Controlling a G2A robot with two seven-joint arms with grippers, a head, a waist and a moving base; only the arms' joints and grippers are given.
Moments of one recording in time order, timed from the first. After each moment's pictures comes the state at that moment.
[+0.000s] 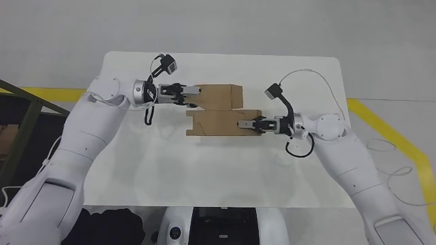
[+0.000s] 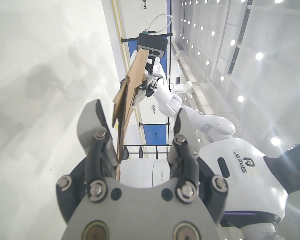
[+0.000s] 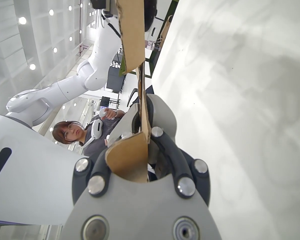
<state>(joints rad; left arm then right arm) 0.80 -1.00 -1.03 -1.10 -0.62 -0.31 -1.34 -0.95 -1.16 0.97 -1.18 0.38 -0.56 1.16</state>
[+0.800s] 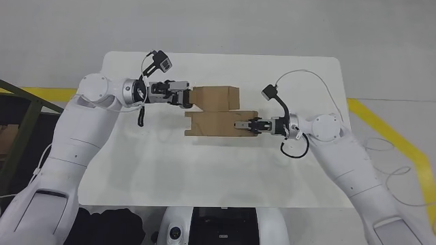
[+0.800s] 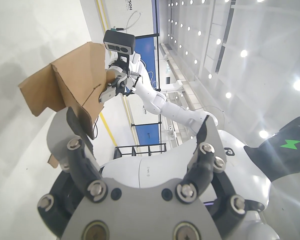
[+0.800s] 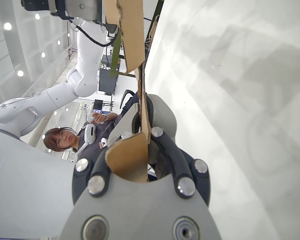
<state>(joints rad) 0.88 -0.97 -1.14 -1.25 -0.65 -0.23 -1.37 -0.96 -1.16 0.95 -1.22 0.30 -0.51 1.10</state>
